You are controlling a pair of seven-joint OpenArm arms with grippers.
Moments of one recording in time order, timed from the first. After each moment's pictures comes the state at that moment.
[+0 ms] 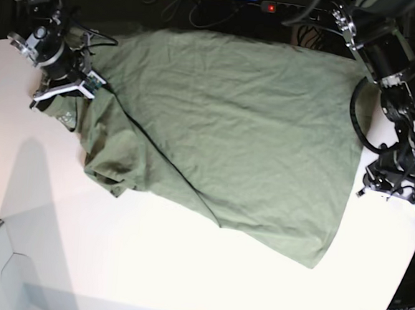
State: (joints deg) left arm -10.8 -10.2 -32.8 87.3 -24.0 -1.9 65.5; right arm -25.1 23.2 5.8 111.0 -22.5 40.4 -29.4
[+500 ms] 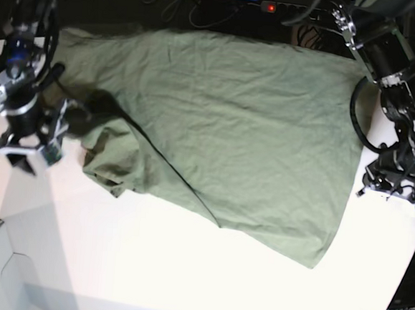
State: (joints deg) left arm -10.9 -10.1 -32.8 87.2 -24.2 -1.8 65.5; right arm -6.7 13.9 17.9 114.9 -22.2 40.4 -30.3
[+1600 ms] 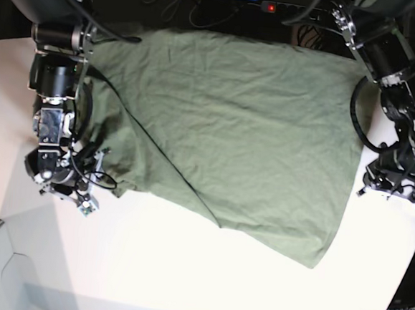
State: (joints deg) left arm -10.7 -10.1 -33.1 87.2 -24.3 -1.9 65.5; right arm 23.5 10.3 9.8 58.6 -21.7 40.1 -36.6
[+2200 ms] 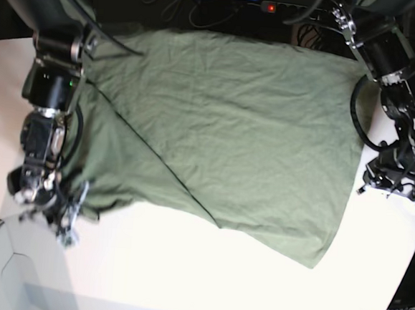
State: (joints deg) left arm -10.2 -10.1 -33.1 87.2 -24.1 -1.9 65.5; right arm 29.6 7.9 16.0 67.6 -22.9 40.4 -37.0
